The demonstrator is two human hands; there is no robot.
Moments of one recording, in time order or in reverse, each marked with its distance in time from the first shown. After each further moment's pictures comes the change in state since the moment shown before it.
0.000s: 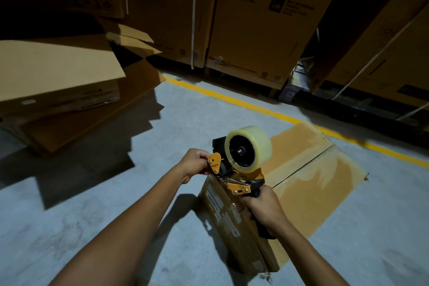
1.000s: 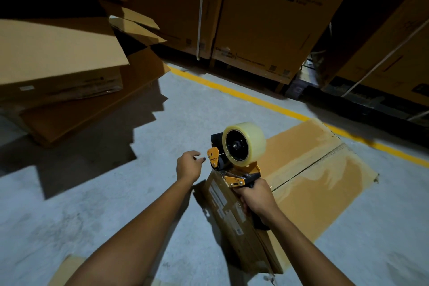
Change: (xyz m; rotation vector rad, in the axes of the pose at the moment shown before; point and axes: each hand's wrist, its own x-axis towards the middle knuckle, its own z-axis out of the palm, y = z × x) left_hand 0.023 -0.060 -0.001 0.265 0.471 0.031; right_hand 0.035 -0.001 0.027 -0.013 -0.051 0.067
